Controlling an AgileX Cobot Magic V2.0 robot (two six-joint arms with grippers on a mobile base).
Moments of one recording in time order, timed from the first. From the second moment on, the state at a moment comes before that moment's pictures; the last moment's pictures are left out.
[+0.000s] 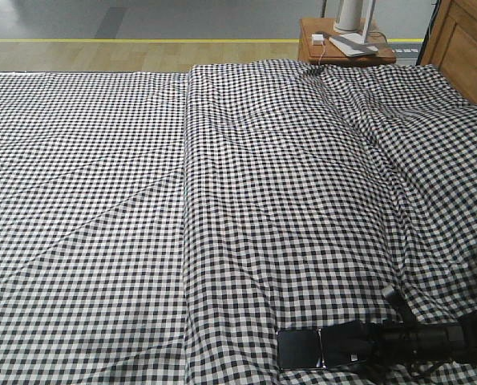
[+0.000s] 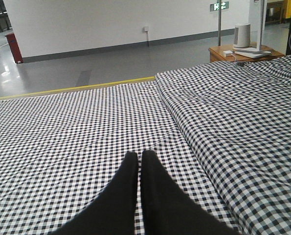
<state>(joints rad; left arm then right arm) -0.03 -0.02 0.03 -0.03 0.18 0.15 -0.36 2.83 -1.20 1.41 1.02 -1.68</state>
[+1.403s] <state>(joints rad) -0.03 -0.02 0.03 -0.03 0.18 0.15 -0.33 1.88 -1.18 1.11 1.16 -1.34</state>
